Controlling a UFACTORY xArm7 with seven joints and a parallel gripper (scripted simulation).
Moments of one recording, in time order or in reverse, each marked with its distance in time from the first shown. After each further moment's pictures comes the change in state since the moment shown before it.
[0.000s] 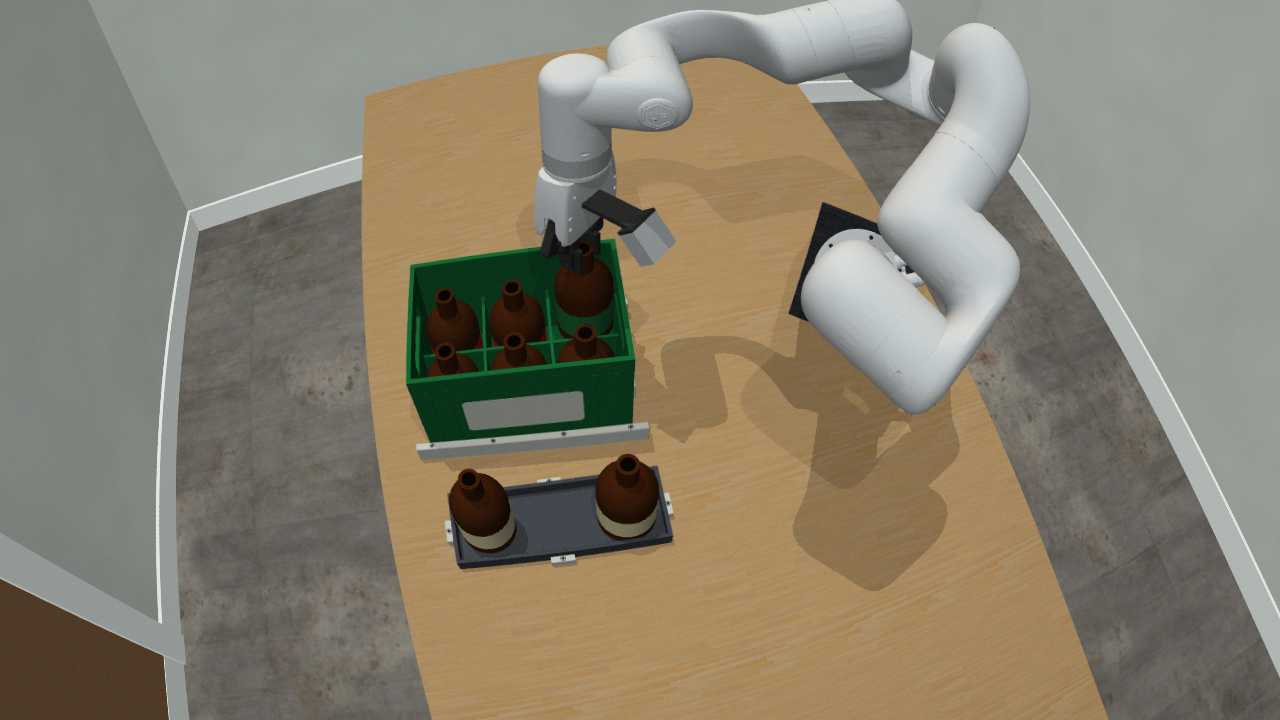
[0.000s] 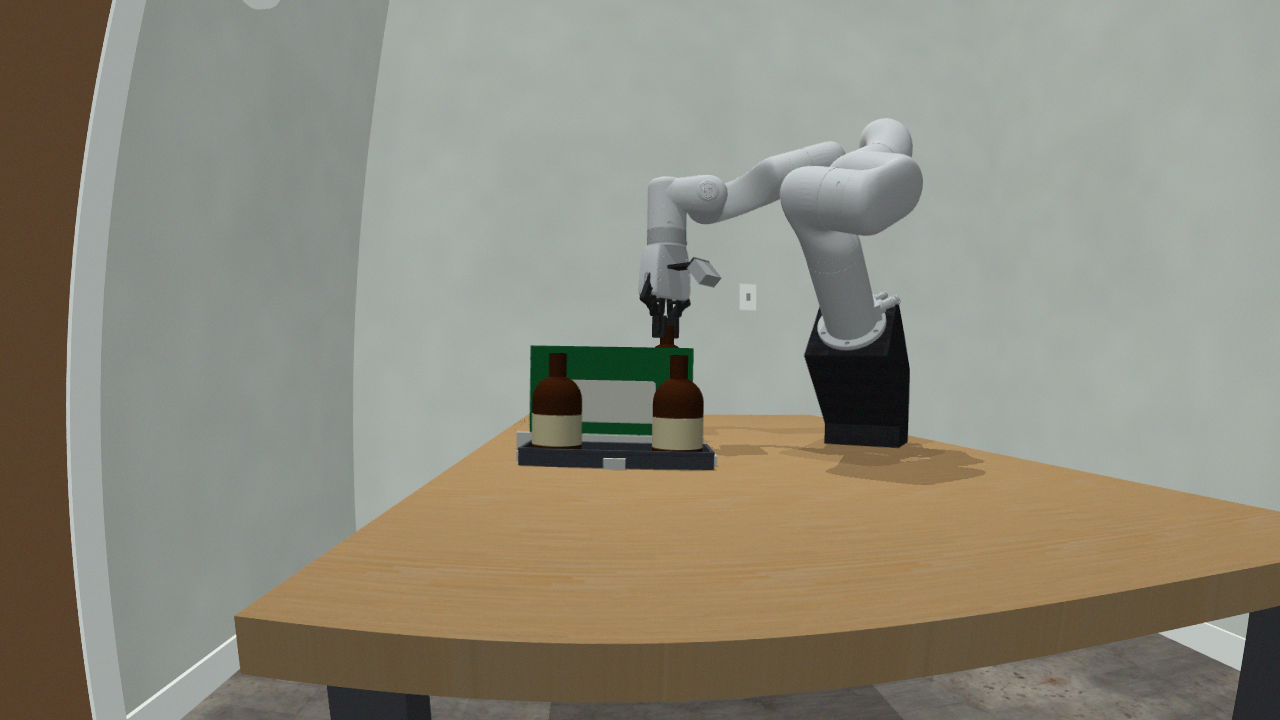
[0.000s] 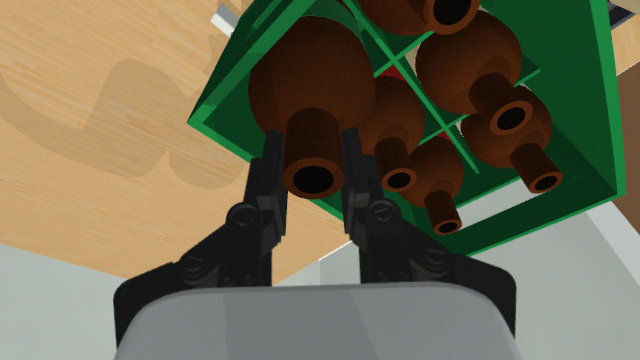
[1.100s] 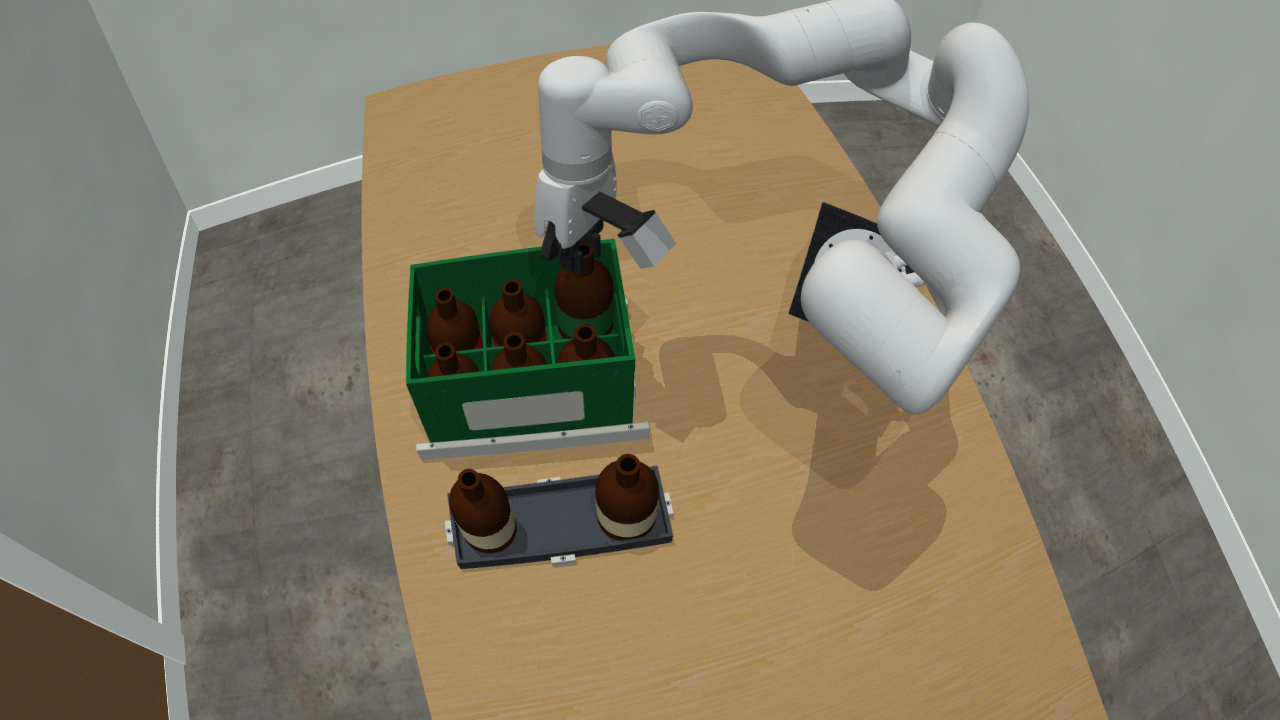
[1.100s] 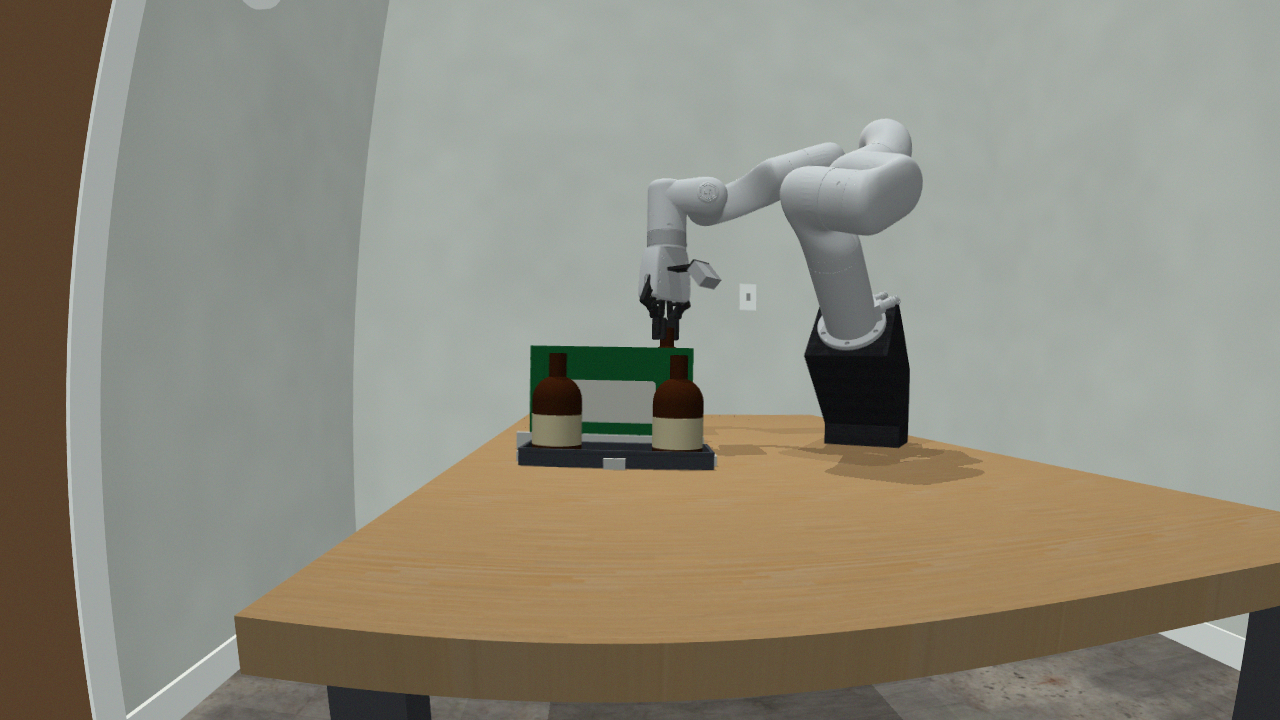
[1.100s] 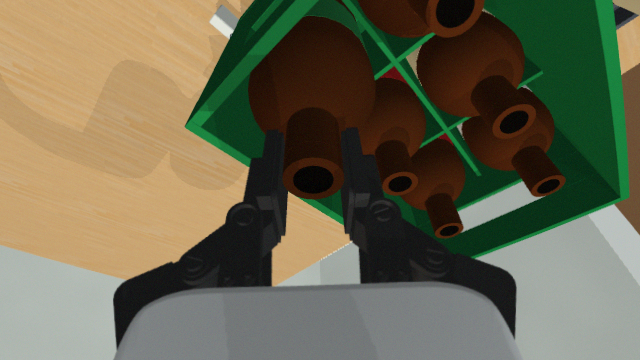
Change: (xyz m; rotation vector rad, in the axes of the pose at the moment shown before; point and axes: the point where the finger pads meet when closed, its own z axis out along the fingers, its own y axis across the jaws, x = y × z) arm 0.000 0.000 0.004 0.000 0.000 0.000
